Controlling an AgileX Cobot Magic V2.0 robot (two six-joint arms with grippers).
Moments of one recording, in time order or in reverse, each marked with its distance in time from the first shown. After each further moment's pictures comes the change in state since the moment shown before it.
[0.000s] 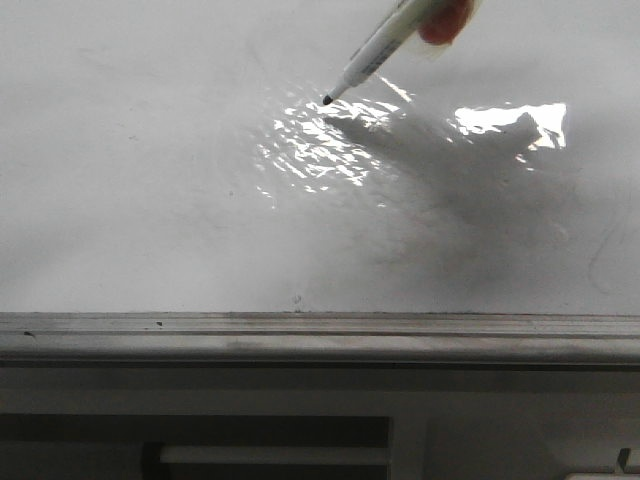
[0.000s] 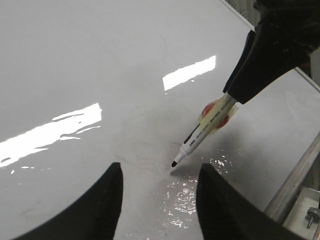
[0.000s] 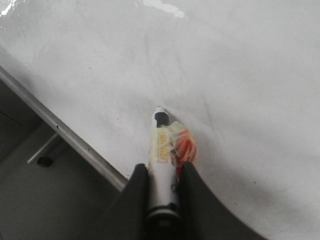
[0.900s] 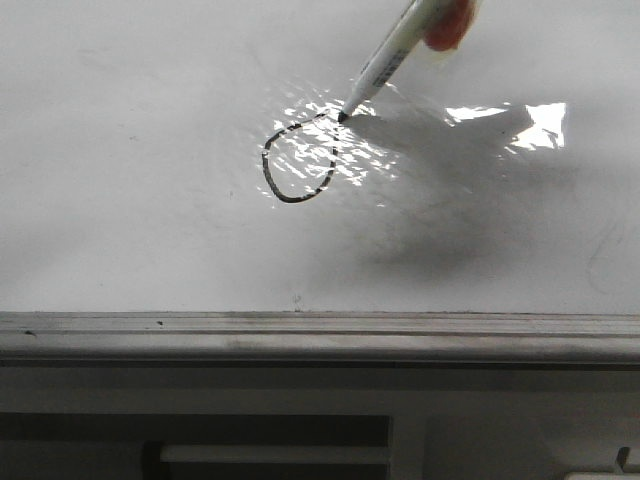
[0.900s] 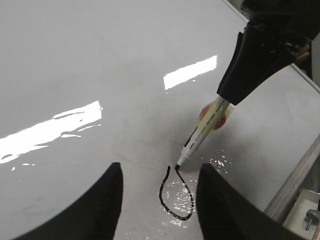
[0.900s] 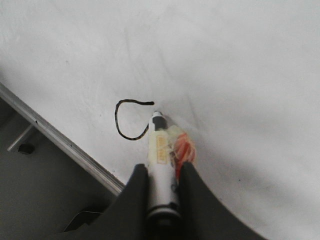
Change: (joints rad) left arm 0.000 0.000 0.000 -0.020 0.001 0.000; right arm 0.020 0.083 -0.110 -0.123 0.120 0.100
